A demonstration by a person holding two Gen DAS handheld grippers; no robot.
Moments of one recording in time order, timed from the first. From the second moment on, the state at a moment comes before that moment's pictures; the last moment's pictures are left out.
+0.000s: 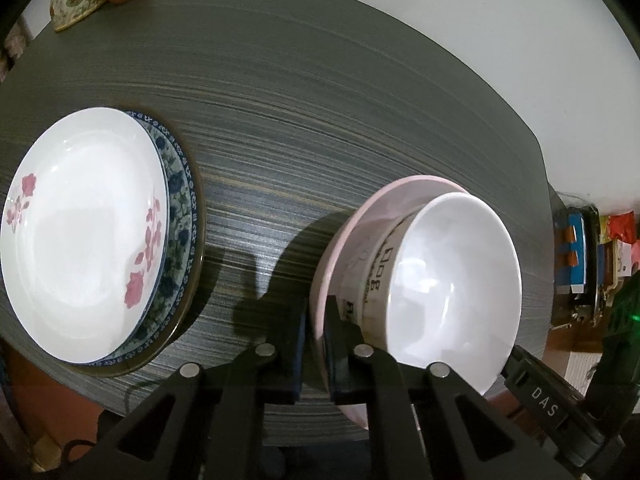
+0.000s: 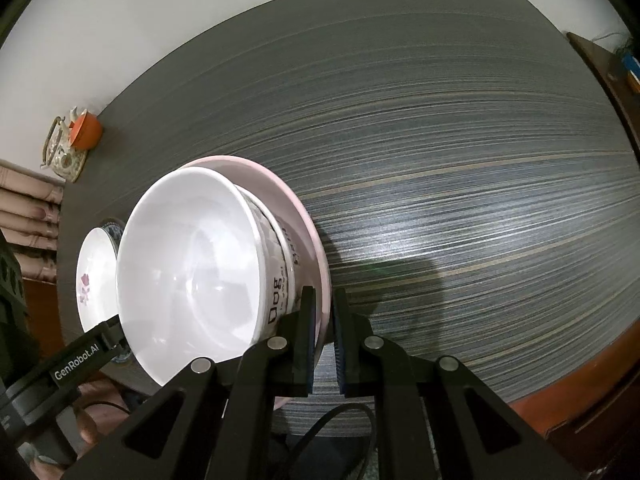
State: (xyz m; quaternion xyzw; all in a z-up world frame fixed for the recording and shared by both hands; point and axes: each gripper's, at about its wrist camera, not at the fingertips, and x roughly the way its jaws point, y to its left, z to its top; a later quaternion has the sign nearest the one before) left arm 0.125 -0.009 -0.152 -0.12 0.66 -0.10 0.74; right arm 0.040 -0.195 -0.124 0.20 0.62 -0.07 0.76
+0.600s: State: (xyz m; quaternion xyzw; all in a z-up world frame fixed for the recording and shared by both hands) left arm 0.122 -0.005 -0.139 -0.12 0.65 -0.10 0.75; right arm 0.038 -0.193 -0.115 0.19 0.62 -0.06 0.76
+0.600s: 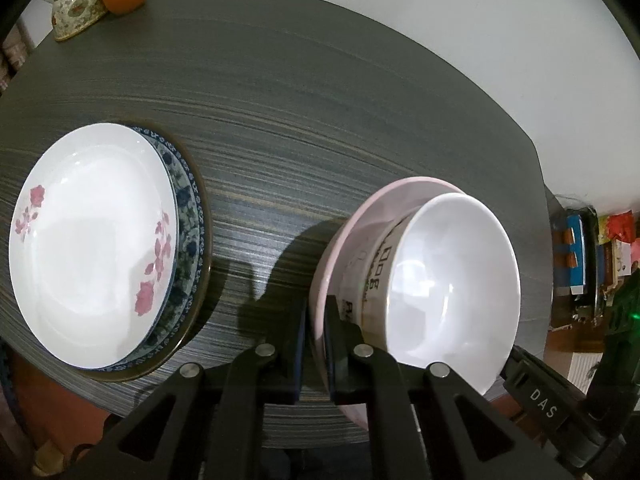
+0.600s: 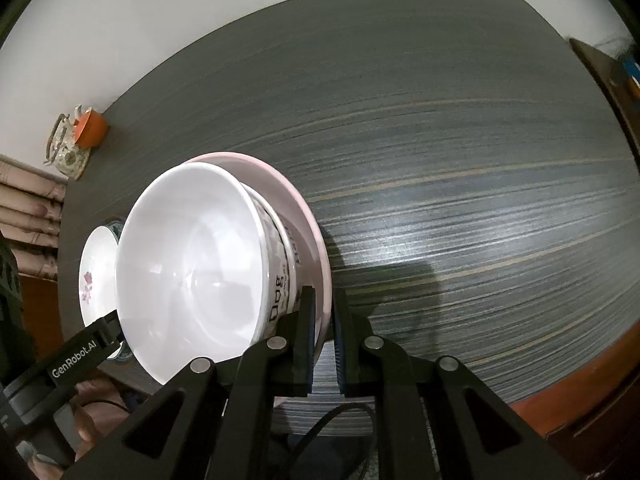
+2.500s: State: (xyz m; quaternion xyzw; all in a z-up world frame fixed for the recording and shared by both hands) left arm 0.099 0.197 -0.081 -0.20 0.60 0.05 0.77; right arm 0.082 -0.029 -0.067 0.09 0.63 0.08 0.77
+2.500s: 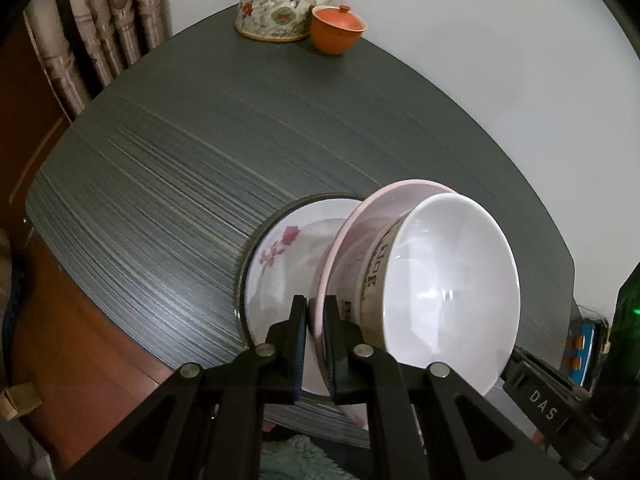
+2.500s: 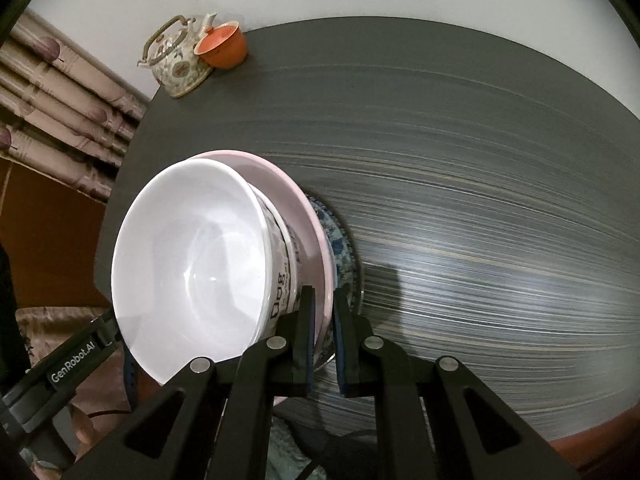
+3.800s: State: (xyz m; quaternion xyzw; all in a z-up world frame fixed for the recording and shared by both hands) left arm 0.096 0.204 -0.096 -0.20 0.59 0.05 0.78; right arm 0.083 -0.009 -0.086 0.07 0.64 0.07 0.76
